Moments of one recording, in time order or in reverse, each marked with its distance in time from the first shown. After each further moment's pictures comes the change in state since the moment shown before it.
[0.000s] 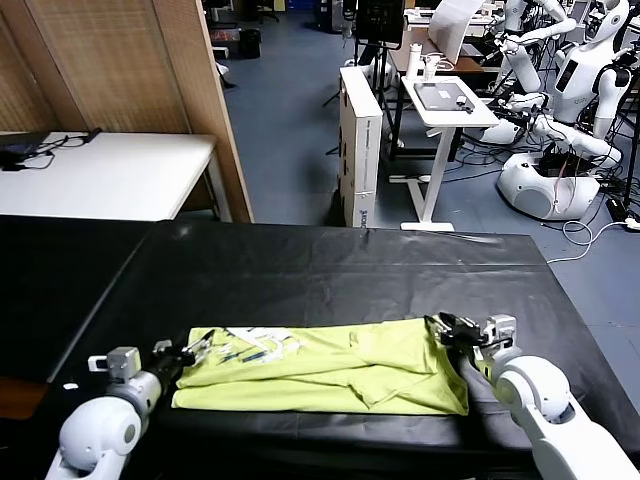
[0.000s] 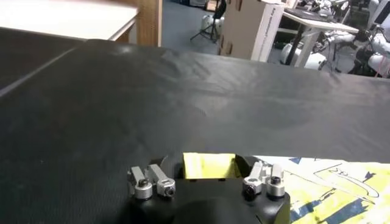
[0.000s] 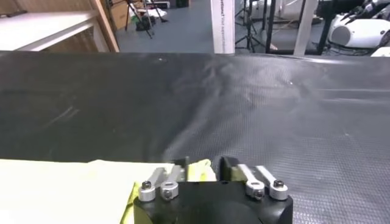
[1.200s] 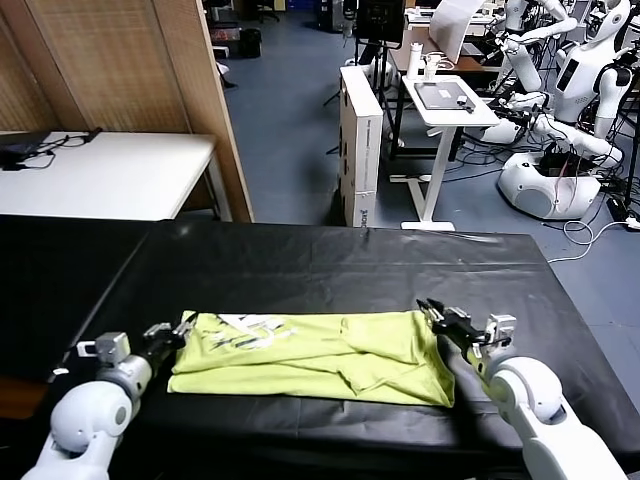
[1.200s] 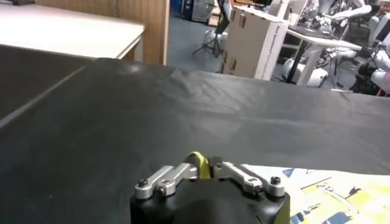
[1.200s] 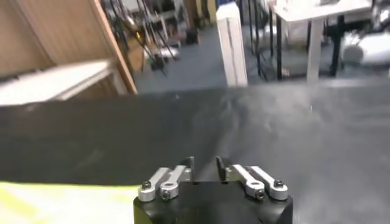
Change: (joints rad) left arm -0.024 0.092 -0.078 0.007 -0.150 0.041 -0.001; right arm -0.074 -0.025 0.073 0.087 -0.107 0.411 -0.175
